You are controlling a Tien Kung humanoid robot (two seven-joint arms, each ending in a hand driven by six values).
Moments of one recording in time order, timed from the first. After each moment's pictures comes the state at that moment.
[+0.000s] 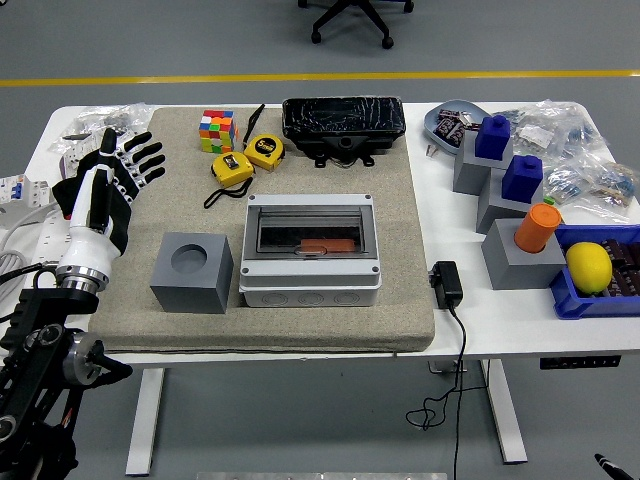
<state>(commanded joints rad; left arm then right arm) -0.09 0.01 -1.48 -1.43 1.19 0.08 -0.12 0.14 -0.08 1.76 0.18 -1.77 -0.23 0.01</state>
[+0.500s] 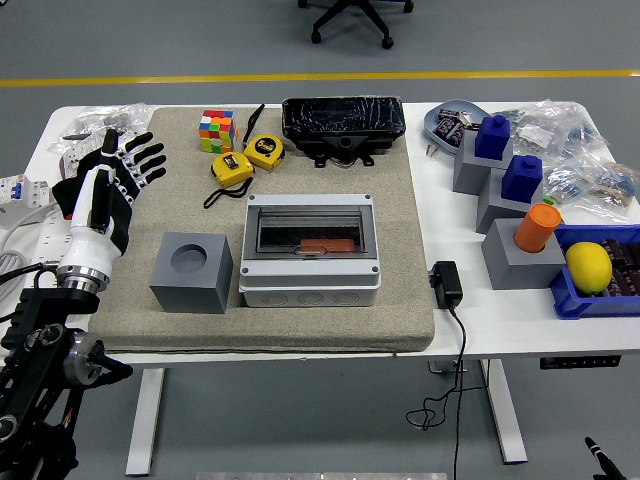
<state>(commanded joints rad) -0.09 0.01 -1.48 -1.43 1.19 0.08 -0.12 0.14 -0.07 1.86 0.18 -1.90 0.00 -0.03</state>
